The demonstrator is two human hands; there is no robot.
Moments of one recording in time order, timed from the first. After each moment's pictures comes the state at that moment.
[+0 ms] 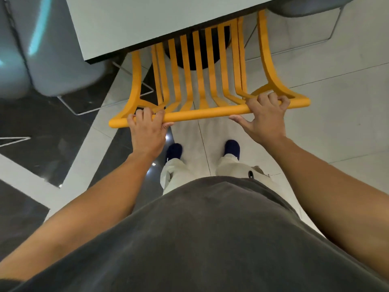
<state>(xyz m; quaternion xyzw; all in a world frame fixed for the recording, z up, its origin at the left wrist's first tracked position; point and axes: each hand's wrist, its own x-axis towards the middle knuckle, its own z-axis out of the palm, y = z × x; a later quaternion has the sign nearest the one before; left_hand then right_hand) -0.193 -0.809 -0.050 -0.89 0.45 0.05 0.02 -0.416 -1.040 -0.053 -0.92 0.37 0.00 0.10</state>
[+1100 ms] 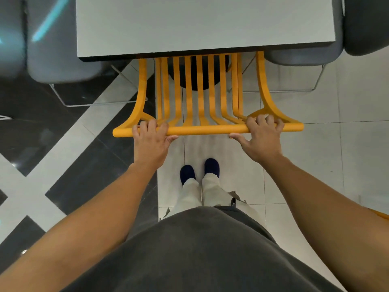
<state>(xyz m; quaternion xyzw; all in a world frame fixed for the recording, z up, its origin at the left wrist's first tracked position) -0.226 -0.860 -0.049 -0.91 0.42 0.04 0.02 -0.430 -1.106 -0.047 -0.94 0.34 0.05 0.09</state>
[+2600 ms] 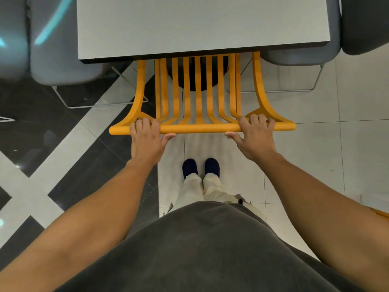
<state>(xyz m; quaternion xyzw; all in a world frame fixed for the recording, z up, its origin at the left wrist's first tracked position) -0.225 -0.867 -0.032 -0.92 0.38 0.09 0.04 -0.425 -1.102 -0.042 -0.94 0.31 0.10 0.06</state>
